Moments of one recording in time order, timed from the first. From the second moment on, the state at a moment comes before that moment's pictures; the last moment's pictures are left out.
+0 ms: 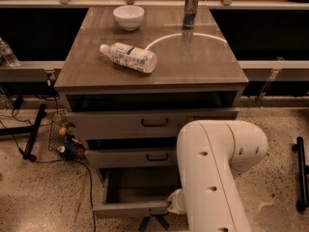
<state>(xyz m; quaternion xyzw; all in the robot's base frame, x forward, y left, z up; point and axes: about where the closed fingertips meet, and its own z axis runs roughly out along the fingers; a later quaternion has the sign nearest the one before) 0.485 -0.085 0.191 -0.67 0.71 0.08 0.18</state>
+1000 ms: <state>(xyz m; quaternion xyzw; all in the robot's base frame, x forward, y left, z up) 0.482 -0.088 0.192 -0.67 0.71 0.07 0.18</state>
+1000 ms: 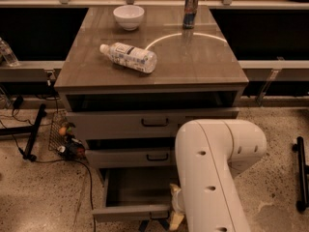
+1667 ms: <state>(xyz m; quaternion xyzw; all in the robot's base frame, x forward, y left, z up) 0.463 -0.133 0.228 -0.67 0.73 0.05 0.13</state>
